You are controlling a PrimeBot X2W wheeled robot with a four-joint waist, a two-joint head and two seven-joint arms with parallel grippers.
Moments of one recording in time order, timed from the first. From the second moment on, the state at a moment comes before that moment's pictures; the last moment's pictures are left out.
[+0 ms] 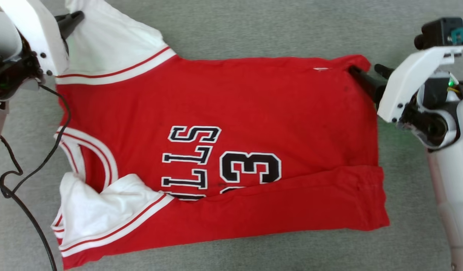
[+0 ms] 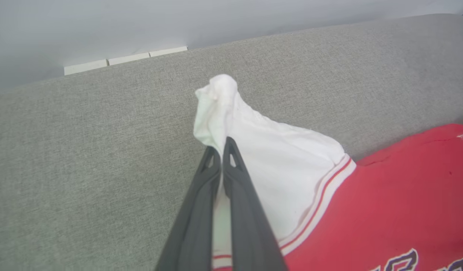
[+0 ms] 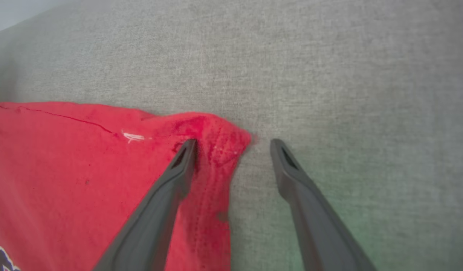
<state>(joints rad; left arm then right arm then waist) -1.12 0.67 -0.60 0.52 -1.01 -0.13 0.53 -0.78 -0.21 0.09 0.46 0.52 0.13 0.62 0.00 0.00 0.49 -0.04</state>
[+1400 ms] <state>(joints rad) -0.32 0.74 -0.58 0.22 -1.32 -0.05 0.13 -0.20 -0.20 -0.01 0.20 0.56 0.13 0.59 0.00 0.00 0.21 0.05</state>
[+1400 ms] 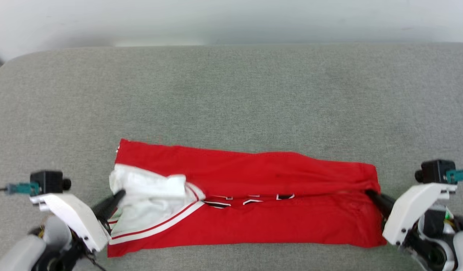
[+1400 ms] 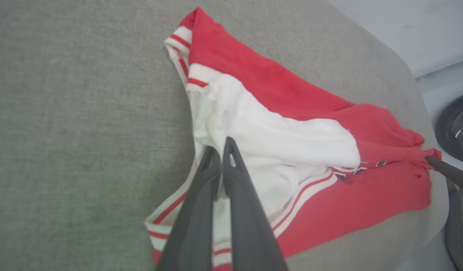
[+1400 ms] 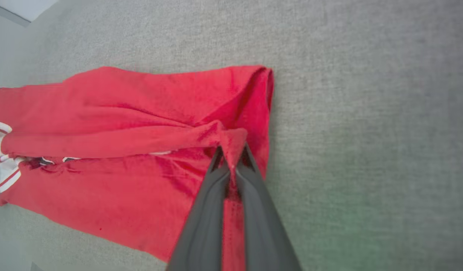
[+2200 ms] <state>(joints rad) -0.15 0.69 -0.58 0.05 -1.13 0.16 -0.19 -0.01 -0.15 -0.14 -0.04 0.49 0.13 0.56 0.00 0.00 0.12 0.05</state>
